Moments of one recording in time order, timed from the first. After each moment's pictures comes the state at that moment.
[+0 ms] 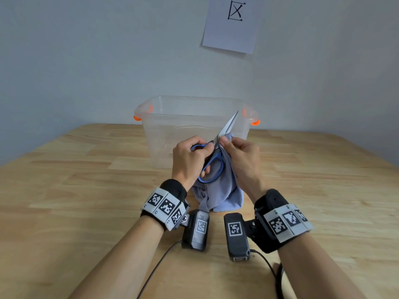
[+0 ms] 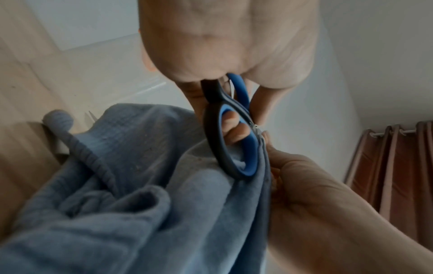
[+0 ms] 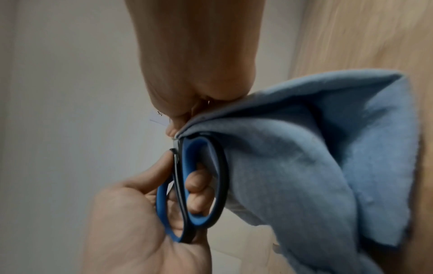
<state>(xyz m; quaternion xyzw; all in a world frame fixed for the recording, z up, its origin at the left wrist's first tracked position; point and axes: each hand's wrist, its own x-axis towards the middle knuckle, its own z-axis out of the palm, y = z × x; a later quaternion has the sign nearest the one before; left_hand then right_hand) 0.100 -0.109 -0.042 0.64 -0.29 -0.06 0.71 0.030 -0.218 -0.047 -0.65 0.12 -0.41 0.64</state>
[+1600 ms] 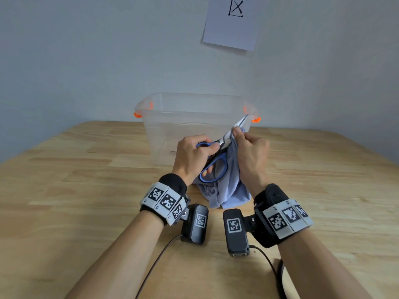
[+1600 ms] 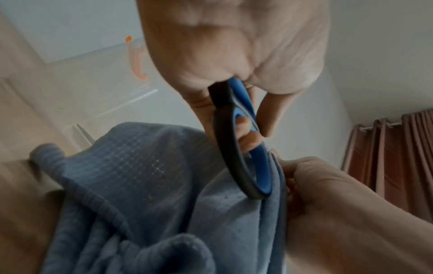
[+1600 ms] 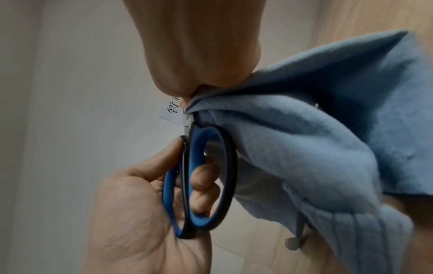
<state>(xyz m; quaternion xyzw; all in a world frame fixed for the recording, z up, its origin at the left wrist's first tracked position) 0.103 -0.104 -0.038 0.64 -0.35 -0.10 0.67 0.040 -0.232 -0.049 -0.66 0.22 -0.53 0.49</state>
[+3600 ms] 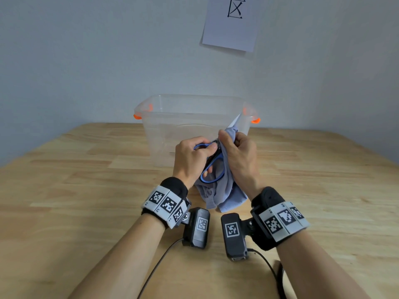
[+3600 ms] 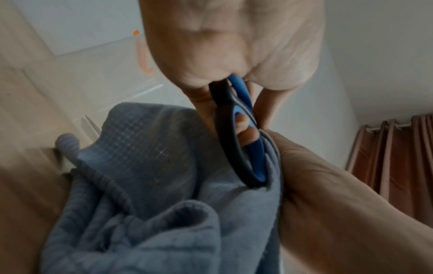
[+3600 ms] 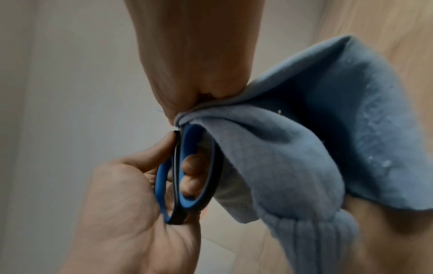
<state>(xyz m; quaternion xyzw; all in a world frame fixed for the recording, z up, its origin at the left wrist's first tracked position) 0.097 -0.105 -0.039 0.64 -0.33 -0.07 0.69 0.035 -0.214 -0.047 -0.69 0.14 -0.44 0.56</state>
